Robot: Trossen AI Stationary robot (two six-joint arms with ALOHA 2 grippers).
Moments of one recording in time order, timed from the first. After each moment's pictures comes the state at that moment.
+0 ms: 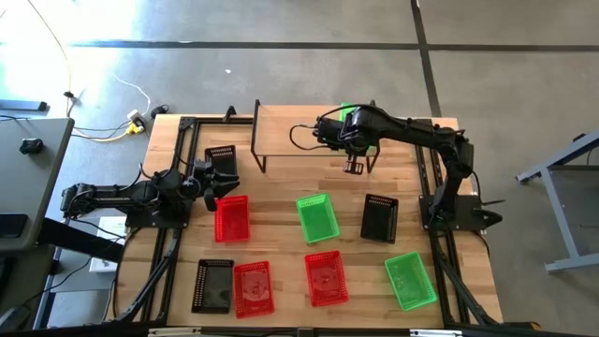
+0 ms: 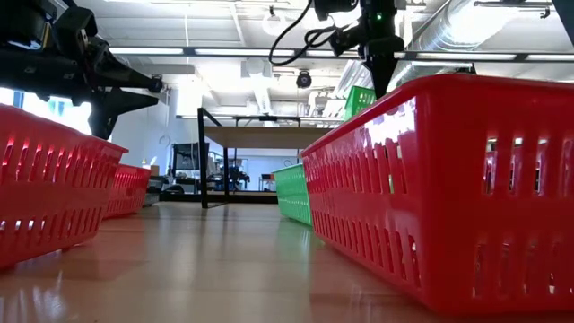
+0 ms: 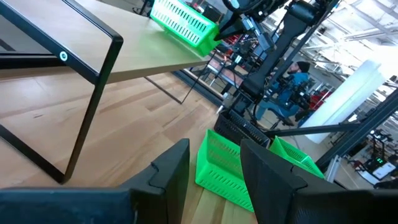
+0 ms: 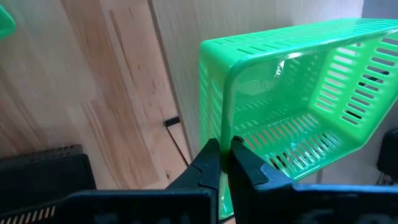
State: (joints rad) left arm 0.19 0.12 0.01 0.04 -0.18 -0.57; right arm -0.26 1.83 1.85 -1.57 0.39 -0.06
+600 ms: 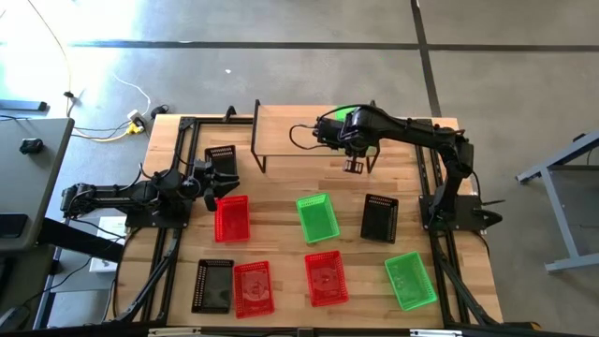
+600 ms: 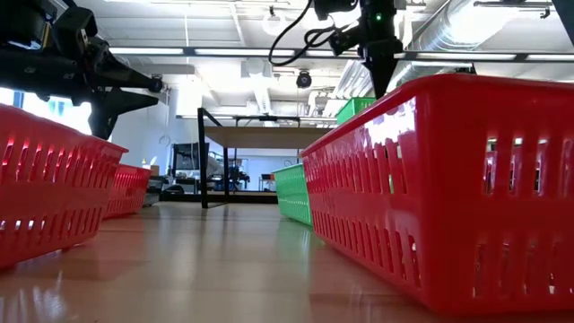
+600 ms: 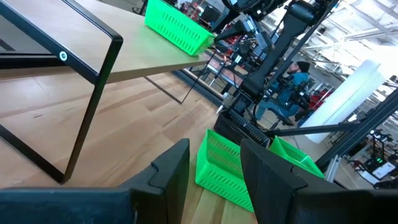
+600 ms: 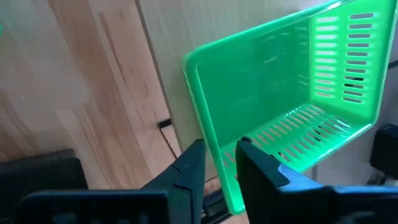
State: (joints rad) left arm 0.19 0.12 0.01 0.04 -0.18 -0.57; right arm -0.26 1.83 1.85 -1.57 0.42 -0.05
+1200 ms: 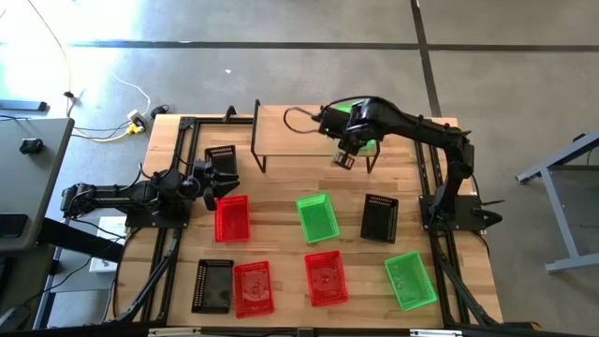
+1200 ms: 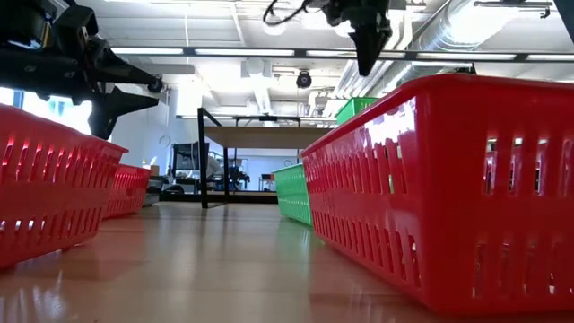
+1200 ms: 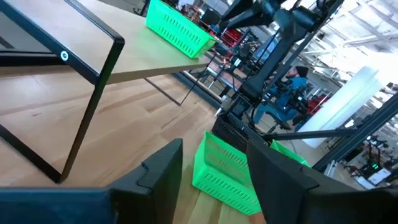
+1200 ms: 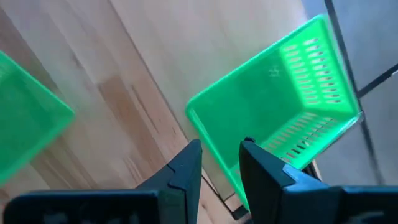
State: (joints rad) left arm 0.19 0.12 0.01 0.05 -0.19 -0.61; right arm -0.24 1.82 2.03 -1.57 0.36 0.17
